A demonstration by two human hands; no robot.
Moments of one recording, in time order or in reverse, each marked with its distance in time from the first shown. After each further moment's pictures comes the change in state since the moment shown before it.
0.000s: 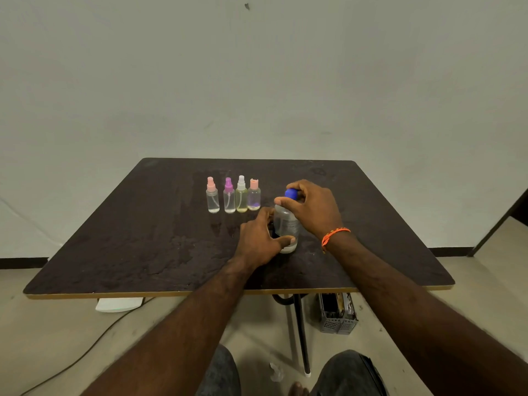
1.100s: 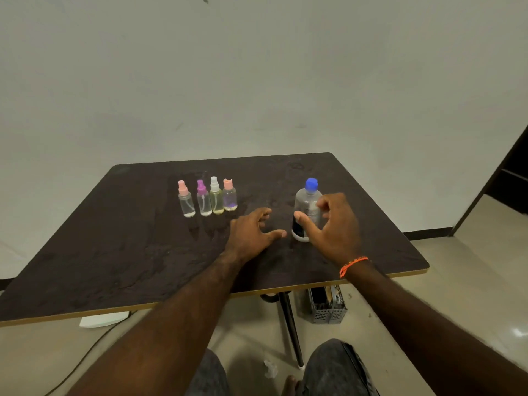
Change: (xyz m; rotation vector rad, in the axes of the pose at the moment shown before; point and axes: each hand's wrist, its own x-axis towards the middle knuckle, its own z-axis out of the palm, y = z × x) left_hand 0.025 0.013 0.030 0.092 -0.097 0.024; right_hand -0.062 0.072 -0.040 -0.027 0.351 -0.065
